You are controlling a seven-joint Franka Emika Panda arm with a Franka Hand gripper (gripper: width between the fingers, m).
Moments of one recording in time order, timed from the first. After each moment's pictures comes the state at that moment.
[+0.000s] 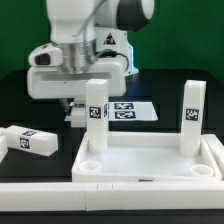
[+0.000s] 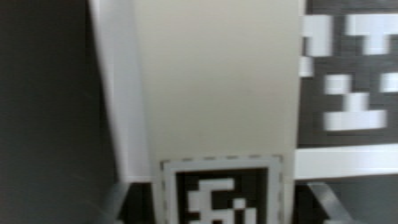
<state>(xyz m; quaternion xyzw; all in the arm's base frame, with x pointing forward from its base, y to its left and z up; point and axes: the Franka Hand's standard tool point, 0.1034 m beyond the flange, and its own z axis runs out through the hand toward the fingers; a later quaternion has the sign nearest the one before) 0.360 -0.103 0.009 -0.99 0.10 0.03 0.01</state>
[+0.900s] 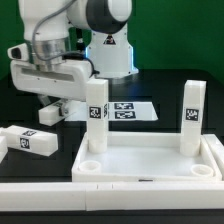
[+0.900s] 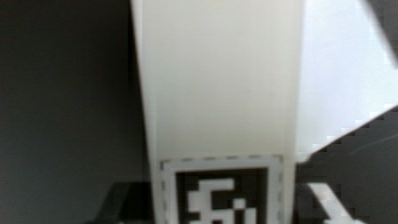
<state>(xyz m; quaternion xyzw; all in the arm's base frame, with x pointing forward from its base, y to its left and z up) 0.354 -0.140 0.009 -0.96 0.29 0.02 0.01</state>
